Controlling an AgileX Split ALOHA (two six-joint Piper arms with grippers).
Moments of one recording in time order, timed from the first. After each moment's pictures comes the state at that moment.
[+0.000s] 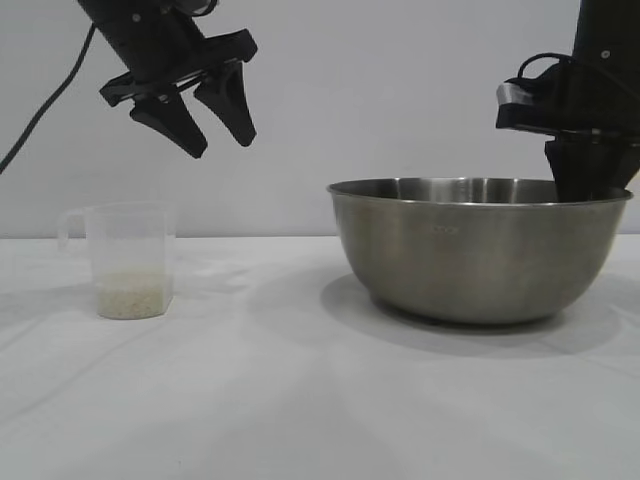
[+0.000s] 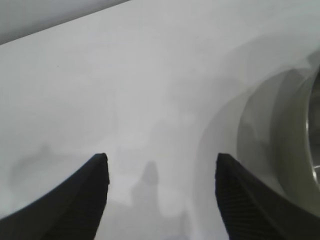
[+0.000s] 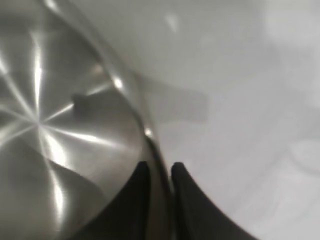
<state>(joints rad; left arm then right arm) -0.30 1.99 -1.48 -0.61 0.49 0.58 0.13 2.15 -1.67 0.22 1.22 -0.13</state>
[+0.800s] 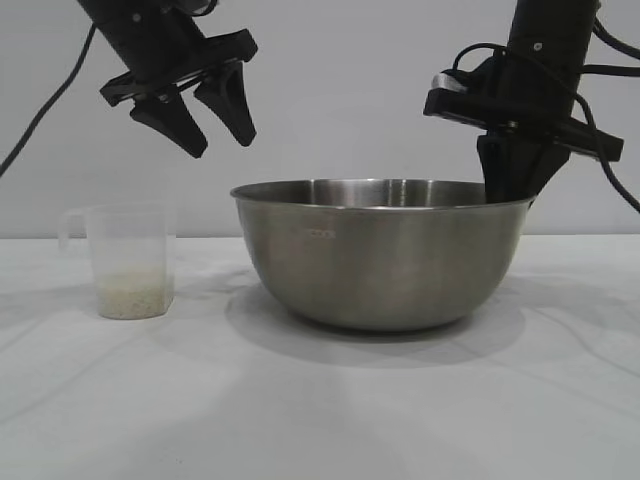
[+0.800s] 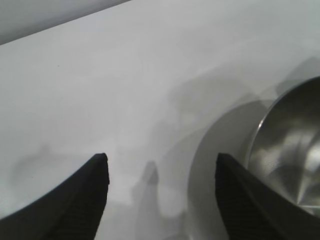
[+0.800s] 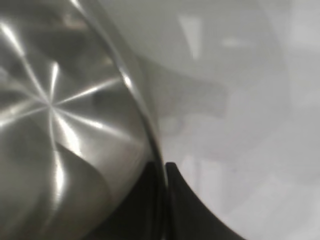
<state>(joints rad) -0.30 1.99 -1.48 -0.61 0.49 0.58 0.24 2.15 -1.67 0.30 1.22 -0.13</state>
